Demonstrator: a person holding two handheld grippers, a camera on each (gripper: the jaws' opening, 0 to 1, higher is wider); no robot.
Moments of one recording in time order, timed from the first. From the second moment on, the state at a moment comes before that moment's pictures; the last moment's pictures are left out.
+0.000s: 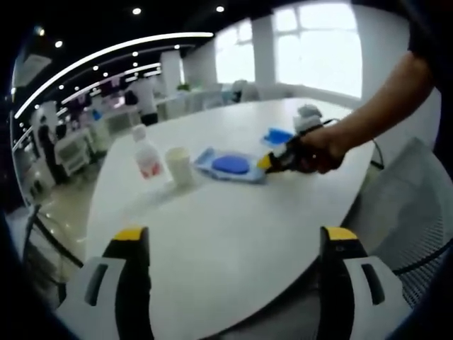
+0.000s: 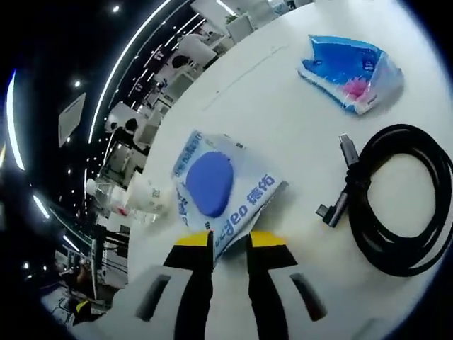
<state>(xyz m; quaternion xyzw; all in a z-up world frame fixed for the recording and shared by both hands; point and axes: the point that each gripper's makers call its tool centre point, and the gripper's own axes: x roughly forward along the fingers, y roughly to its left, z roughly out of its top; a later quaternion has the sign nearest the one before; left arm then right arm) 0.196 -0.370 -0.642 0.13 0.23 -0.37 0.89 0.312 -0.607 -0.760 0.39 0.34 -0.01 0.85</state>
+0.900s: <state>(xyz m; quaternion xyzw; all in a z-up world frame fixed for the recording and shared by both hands) 0.196 -0.369 -0.642 0.13 0.22 -0.38 0.89 0.322 -0.657 -0.736 0.25 0.38 0.01 0.89</state>
